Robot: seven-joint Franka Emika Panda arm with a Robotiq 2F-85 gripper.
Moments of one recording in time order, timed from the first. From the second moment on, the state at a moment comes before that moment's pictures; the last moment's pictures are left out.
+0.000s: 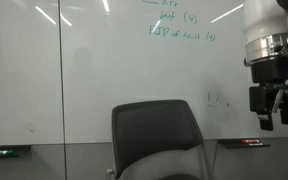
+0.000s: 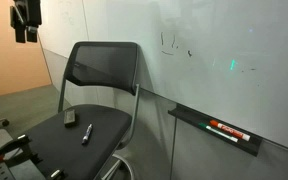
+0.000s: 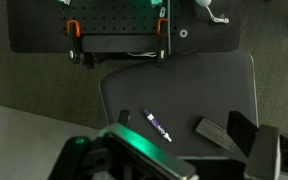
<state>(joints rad) 0.13 -0.52 0.24 -2.49 0.11 1.75 0.26</state>
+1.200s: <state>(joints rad) 0.18 0.13 0.26 -2.37 -0.10 2.33 -0.03</state>
